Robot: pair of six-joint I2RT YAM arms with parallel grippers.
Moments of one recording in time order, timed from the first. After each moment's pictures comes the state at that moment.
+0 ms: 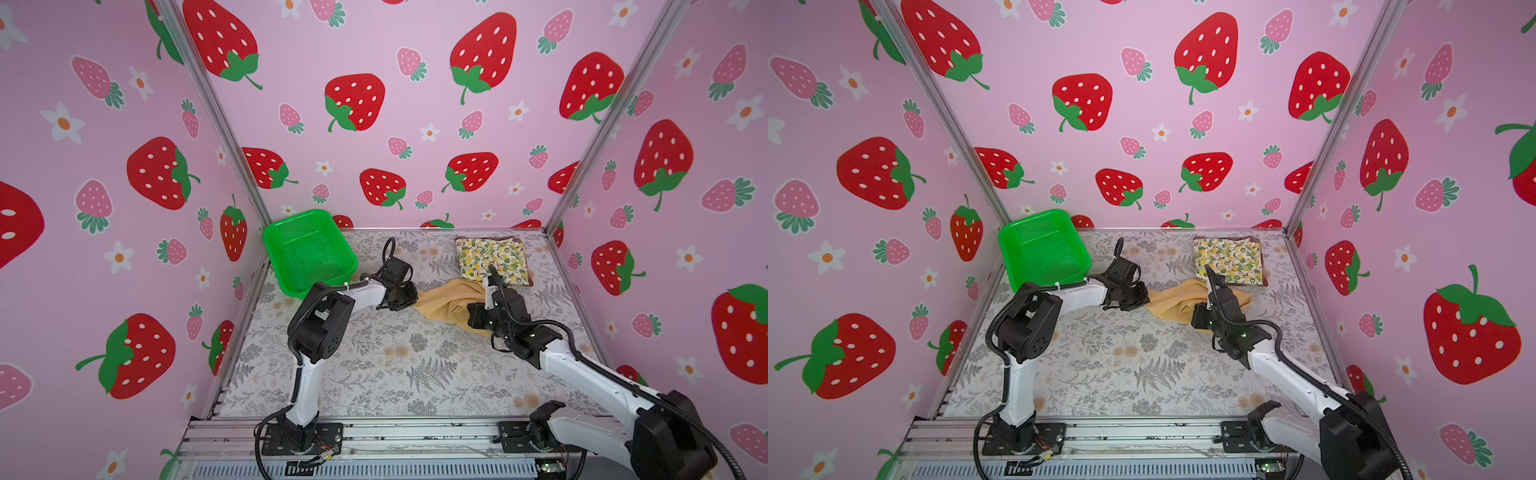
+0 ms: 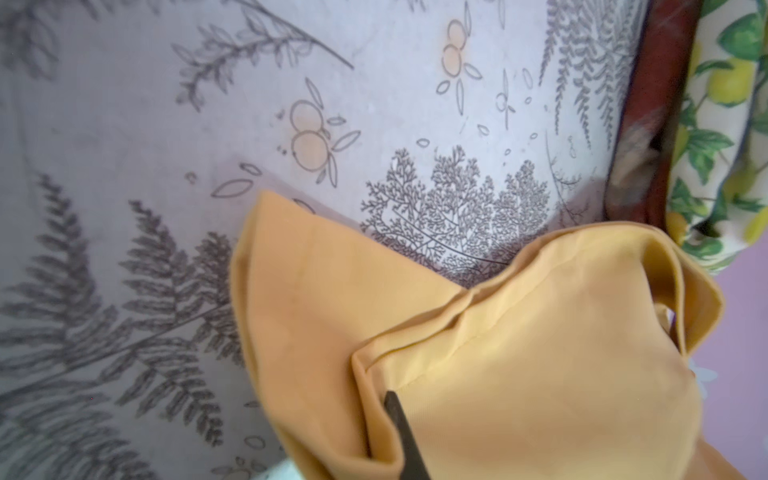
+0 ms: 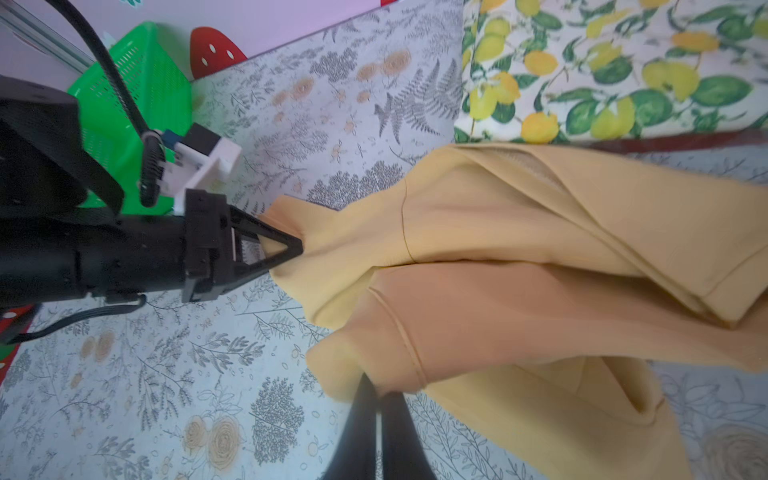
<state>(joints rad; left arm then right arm) -0.54 2.10 1.38 -0.26 0.27 -0.81 0.60 1.10 0.64 -0.14 0.06 0.49</state>
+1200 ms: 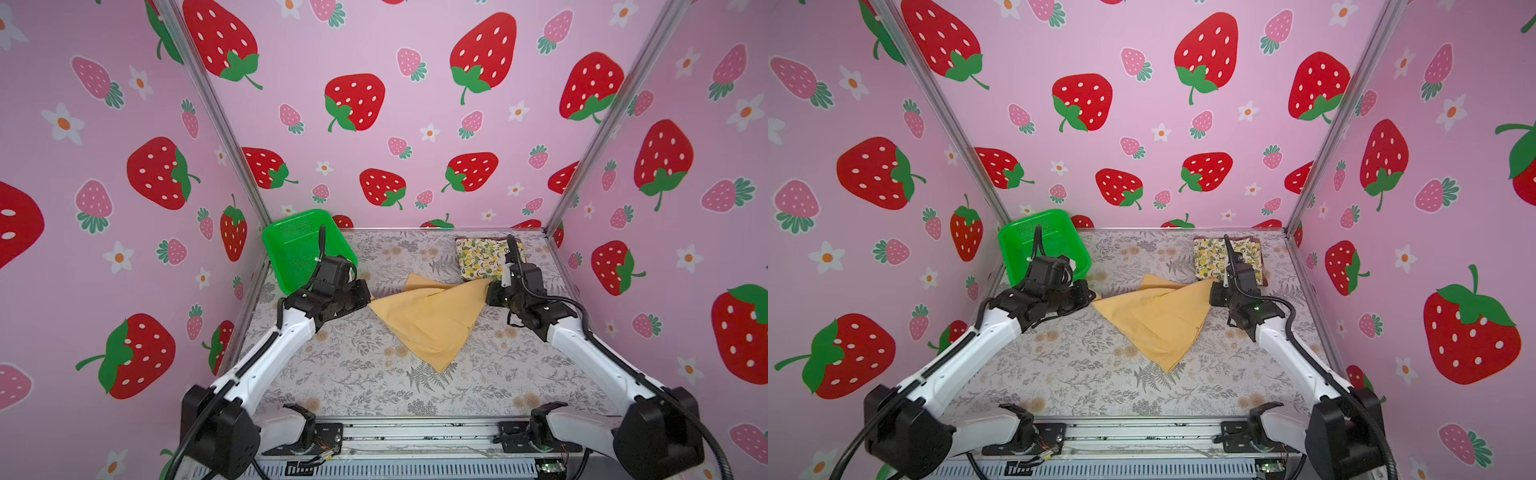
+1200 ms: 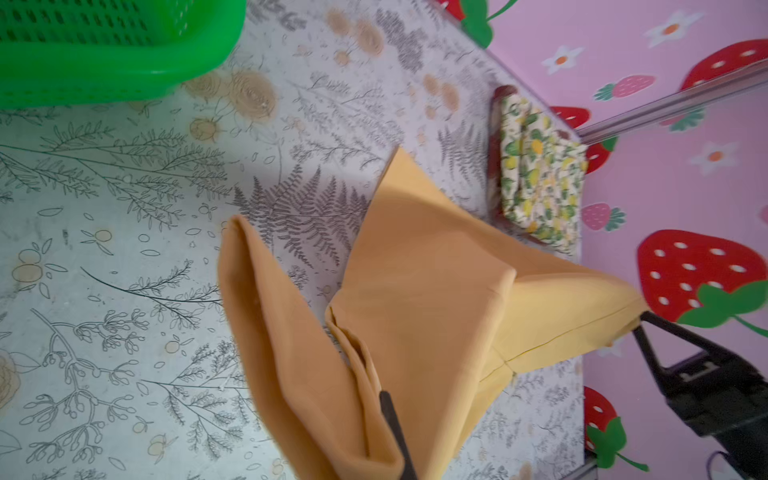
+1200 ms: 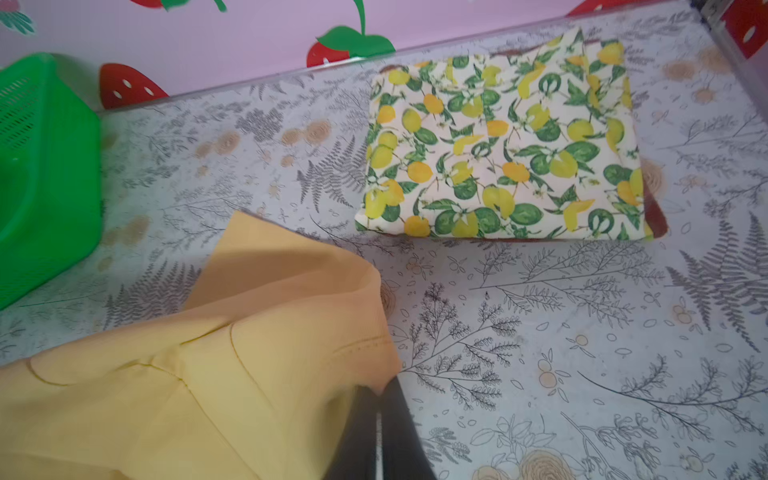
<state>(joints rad) -0.36 1.34 1.05 -0.59 0.20 -0.68 0.37 1.25 0.85 -0.29 0.06 0.30</state>
